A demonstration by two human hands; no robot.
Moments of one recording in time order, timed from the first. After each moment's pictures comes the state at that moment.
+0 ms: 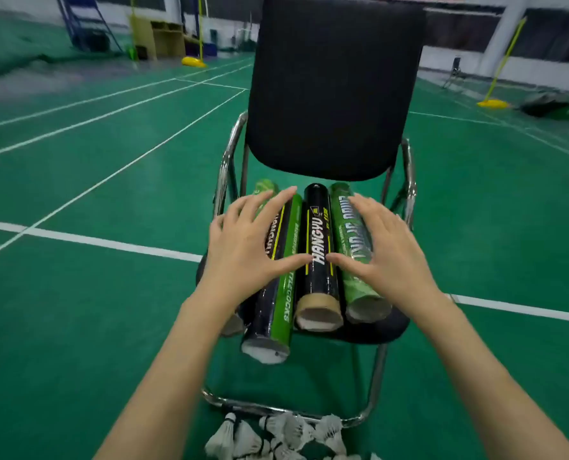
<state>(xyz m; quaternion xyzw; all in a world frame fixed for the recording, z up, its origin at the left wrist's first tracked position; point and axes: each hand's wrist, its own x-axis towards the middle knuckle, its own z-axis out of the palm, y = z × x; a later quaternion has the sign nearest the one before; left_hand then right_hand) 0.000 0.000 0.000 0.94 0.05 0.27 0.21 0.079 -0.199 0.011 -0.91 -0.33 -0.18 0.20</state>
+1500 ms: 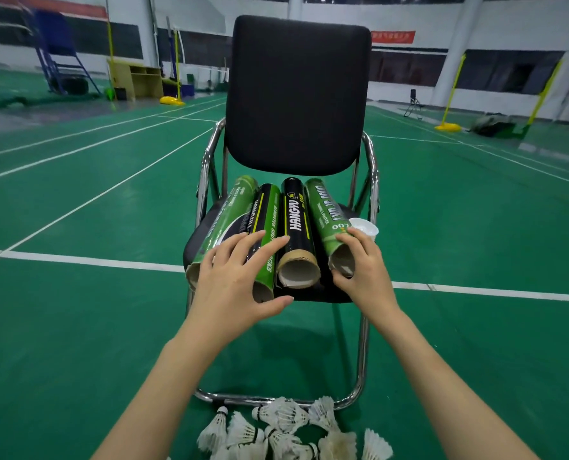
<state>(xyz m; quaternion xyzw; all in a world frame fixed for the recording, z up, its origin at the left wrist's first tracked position) -0.074 -0.031 -0.082 0.93 -0.06 0.34 0.13 0.057 -0.235 -0.108 -0.87 -0.27 -0.27 0.32</state>
